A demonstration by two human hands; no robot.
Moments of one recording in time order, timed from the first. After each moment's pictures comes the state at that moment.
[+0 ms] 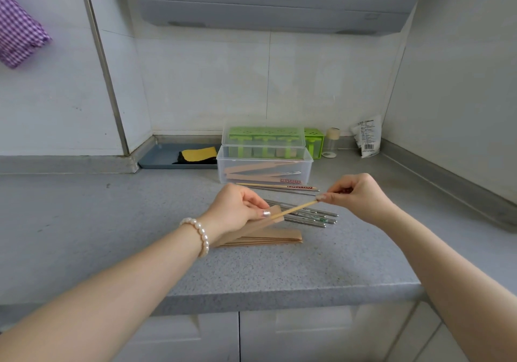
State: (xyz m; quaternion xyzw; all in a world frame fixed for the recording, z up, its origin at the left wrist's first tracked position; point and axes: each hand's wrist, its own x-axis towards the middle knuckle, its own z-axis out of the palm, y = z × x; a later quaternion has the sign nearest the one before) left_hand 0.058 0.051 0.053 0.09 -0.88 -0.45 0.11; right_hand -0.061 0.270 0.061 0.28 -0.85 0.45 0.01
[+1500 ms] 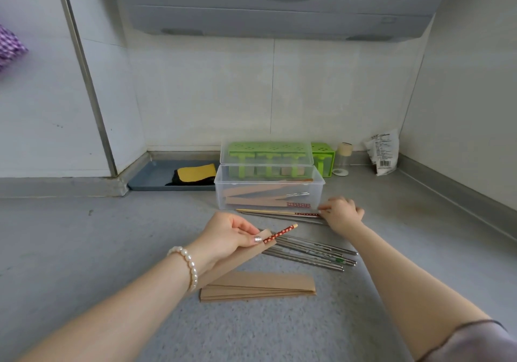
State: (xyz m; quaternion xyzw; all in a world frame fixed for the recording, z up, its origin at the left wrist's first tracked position) left_hand 0.002 0.012 0.036 0.18 -0.84 -0.50 0.07; right_hand -0.210 0.194 -0.008 0.14 -0.98 0.17 0.01
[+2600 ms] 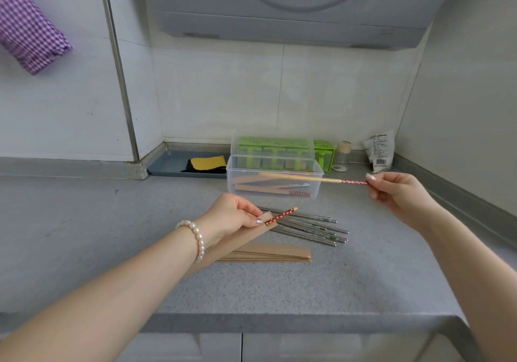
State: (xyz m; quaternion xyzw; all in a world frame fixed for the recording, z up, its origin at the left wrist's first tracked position) left_hand 0.047 0.023 0.052 0.17 -0.84 -0.51 0.08; right_hand -0.114 0.296 0.078 0.23 -0.68 0.69 -0.07
